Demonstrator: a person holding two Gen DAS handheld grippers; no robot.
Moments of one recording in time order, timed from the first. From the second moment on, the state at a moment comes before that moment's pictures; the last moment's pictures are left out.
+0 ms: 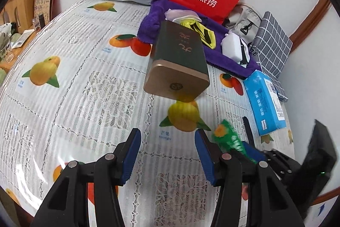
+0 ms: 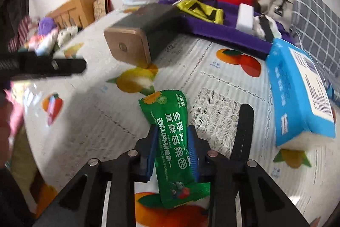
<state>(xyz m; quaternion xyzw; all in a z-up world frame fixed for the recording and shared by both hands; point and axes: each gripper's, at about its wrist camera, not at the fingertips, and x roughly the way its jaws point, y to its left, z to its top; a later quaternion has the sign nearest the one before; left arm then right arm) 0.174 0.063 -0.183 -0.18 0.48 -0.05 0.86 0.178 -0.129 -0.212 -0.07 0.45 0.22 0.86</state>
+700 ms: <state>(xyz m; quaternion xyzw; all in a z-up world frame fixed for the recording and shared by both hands) 0.183 -0.092 -0.211 -0.05 0.53 -0.13 0.83 0.114 -0.290 -0.214 0.01 0.45 0.04 0.89</state>
